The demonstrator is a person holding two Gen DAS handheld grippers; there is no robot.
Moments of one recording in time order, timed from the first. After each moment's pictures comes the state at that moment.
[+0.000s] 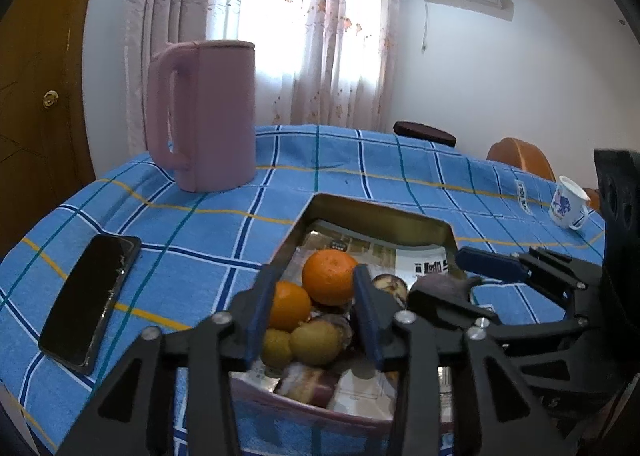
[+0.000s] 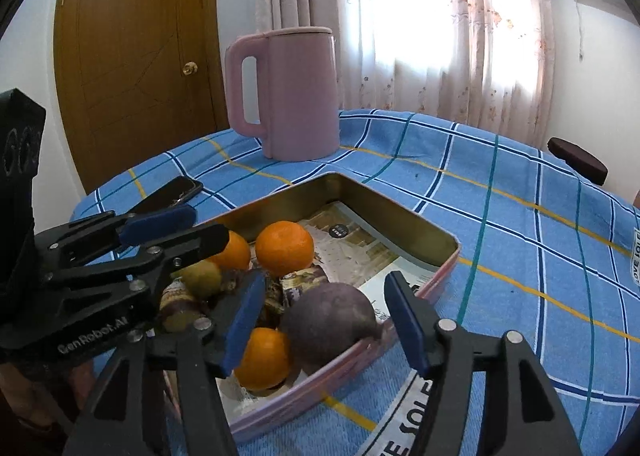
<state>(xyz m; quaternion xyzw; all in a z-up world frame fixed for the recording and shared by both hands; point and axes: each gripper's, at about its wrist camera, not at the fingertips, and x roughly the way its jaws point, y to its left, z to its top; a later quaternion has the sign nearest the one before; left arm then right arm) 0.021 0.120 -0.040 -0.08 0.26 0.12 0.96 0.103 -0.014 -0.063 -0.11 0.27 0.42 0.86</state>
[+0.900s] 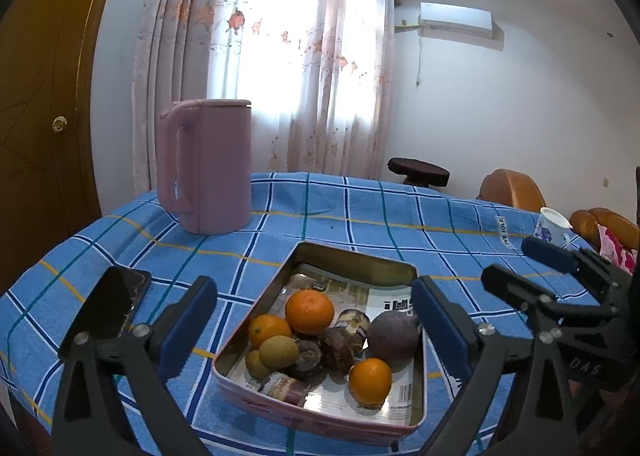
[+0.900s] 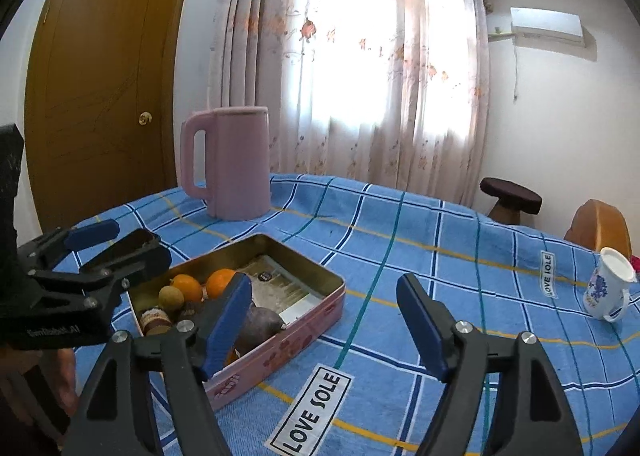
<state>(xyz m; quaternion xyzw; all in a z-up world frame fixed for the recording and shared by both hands) -0.006 0.100 -0.007 -0.08 0.19 0.12 0.97 0.066 -0.084 -0.008 -0.09 0.17 0.32 0.93</state>
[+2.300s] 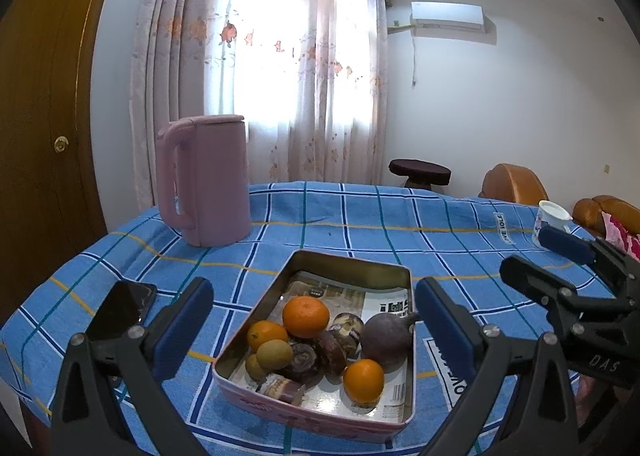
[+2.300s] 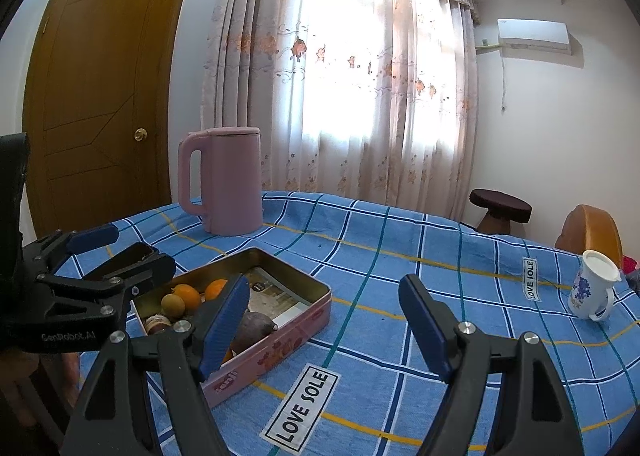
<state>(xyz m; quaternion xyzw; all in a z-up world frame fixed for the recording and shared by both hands) -0.014 0.086 0.003 -0.05 0.18 0.13 0.97 0.050 -0.101 -0.001 -0.08 0.14 0.31 0.94</state>
